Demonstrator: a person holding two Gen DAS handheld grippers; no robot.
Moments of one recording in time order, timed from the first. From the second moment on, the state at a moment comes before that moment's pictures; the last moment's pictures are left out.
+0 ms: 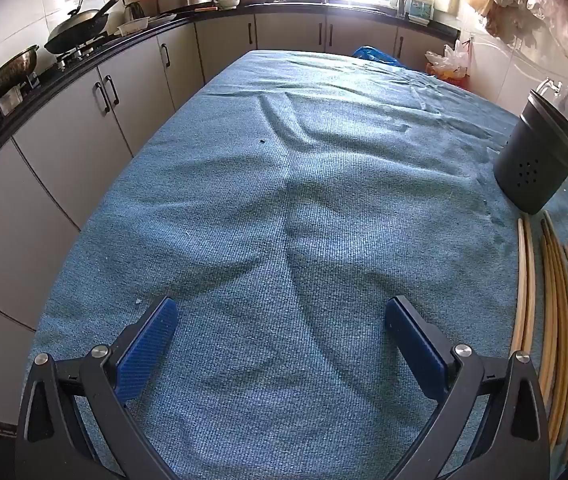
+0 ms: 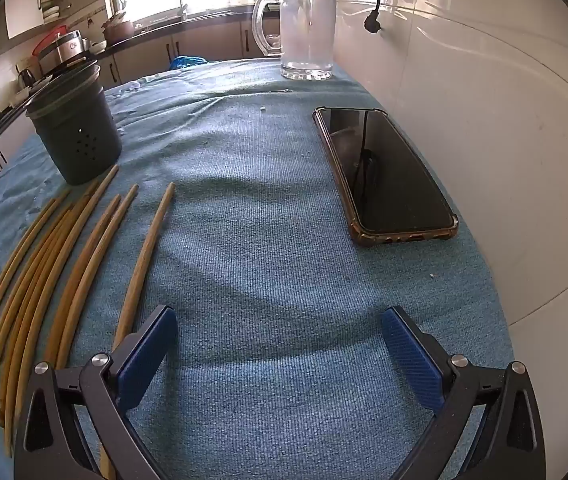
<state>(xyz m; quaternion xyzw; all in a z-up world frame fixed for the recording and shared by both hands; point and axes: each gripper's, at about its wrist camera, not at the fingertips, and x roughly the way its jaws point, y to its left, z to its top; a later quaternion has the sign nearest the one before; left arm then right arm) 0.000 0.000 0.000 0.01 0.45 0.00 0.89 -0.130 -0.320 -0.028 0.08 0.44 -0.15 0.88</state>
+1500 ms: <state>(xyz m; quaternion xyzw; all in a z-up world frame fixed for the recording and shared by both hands) -0.173 -0.066 0.131 0.10 0.32 -0.06 0.94 -0.247 -0.233 0.094 0.07 0.25 -0.17 0.95</state>
